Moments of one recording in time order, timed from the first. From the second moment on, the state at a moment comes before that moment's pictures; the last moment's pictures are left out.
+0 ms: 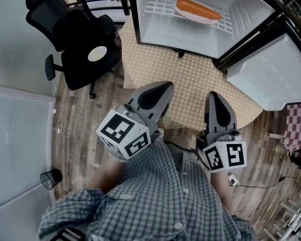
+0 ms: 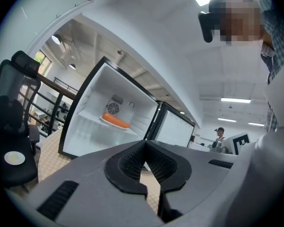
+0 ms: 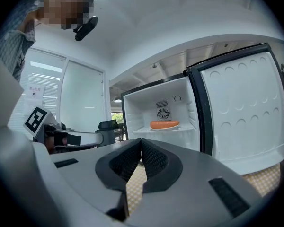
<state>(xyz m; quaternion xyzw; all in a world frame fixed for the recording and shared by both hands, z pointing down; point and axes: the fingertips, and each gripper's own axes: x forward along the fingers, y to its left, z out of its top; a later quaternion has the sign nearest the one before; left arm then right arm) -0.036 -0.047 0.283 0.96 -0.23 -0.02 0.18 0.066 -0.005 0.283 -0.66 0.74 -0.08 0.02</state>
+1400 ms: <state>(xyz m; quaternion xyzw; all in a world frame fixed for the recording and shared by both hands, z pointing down) 0.046 -0.198 0.288 0.91 -0.26 -0.08 0.31 0.145 -0.175 0.308 -0.60 0.74 -0.28 0.15</state>
